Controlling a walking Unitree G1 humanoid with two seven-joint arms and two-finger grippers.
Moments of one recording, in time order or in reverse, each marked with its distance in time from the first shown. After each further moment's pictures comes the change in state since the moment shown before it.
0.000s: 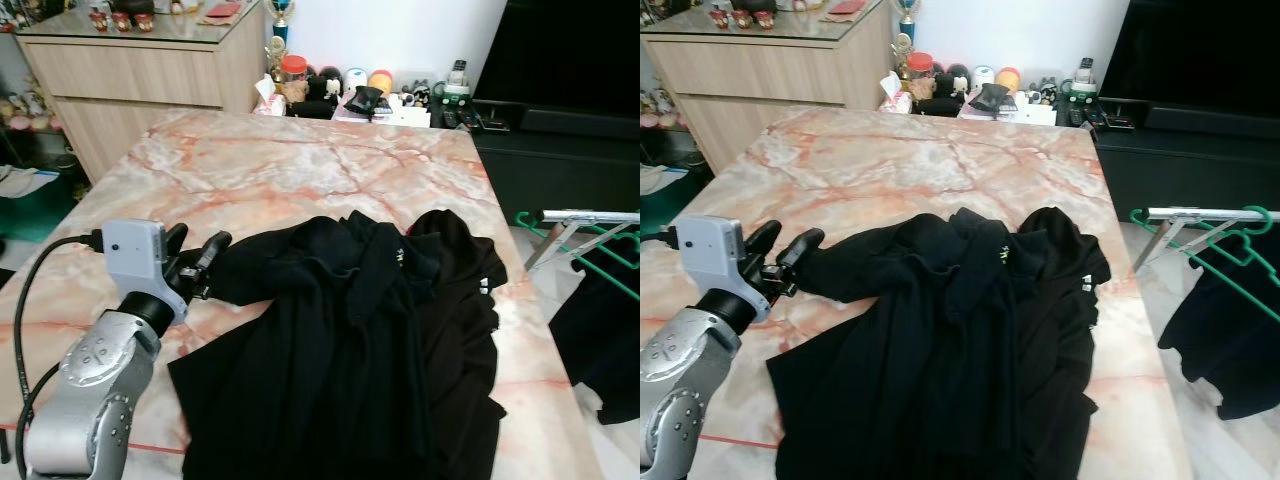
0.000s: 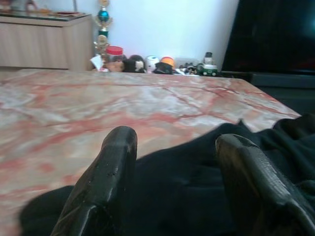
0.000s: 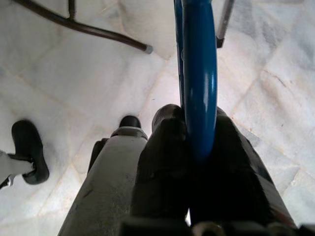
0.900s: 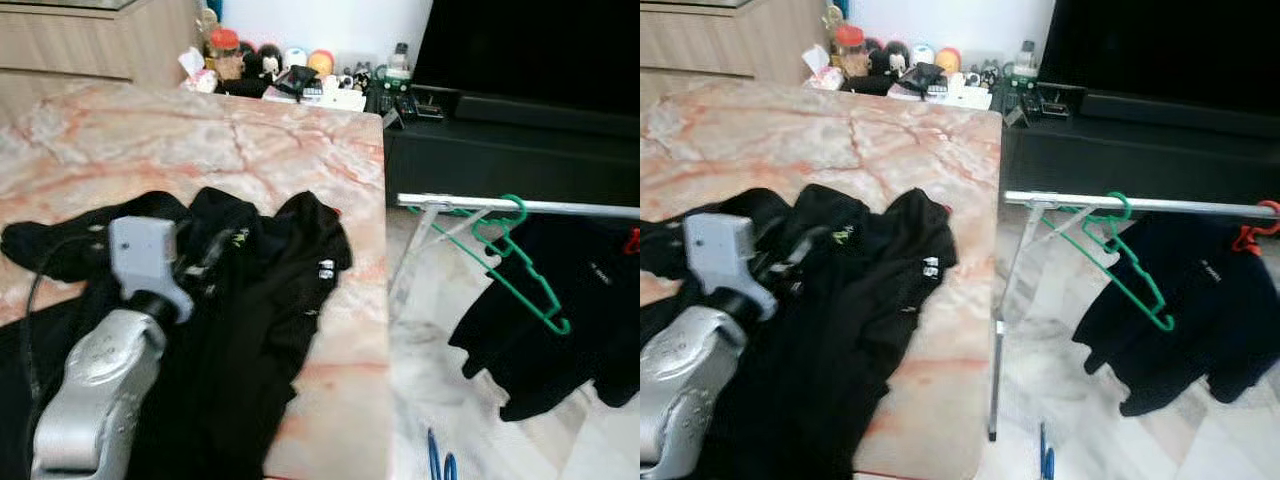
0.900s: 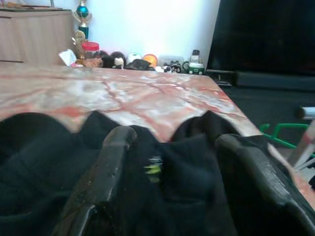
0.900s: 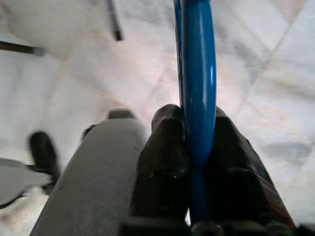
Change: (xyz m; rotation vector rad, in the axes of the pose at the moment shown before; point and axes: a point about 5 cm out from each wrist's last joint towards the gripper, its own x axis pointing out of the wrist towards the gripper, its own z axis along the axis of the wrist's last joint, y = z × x) left arm 0.002 0.009 0.003 0.049 -0.032 0.050; right arm 0.000 -0.008 -0.006 0.121 0.029 -0.036
